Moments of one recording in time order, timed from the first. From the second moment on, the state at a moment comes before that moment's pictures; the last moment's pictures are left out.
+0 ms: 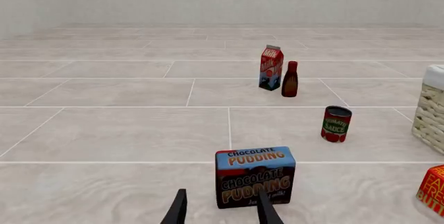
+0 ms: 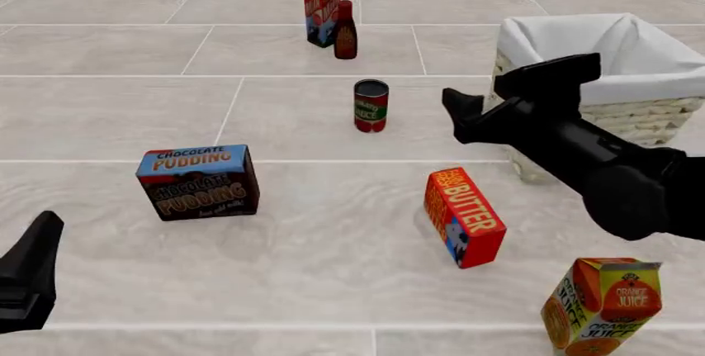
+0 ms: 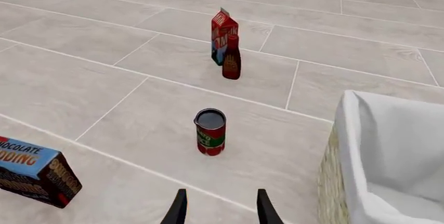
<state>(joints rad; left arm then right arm) 0.00 0.01 0.00 0.00 0.00 0.36 1.40 -0.62 -0.53 -0.02</state>
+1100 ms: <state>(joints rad) 0.00 0.01 0.00 0.00 0.00 0.36 1.71 -0.82 -0.60 0.02</state>
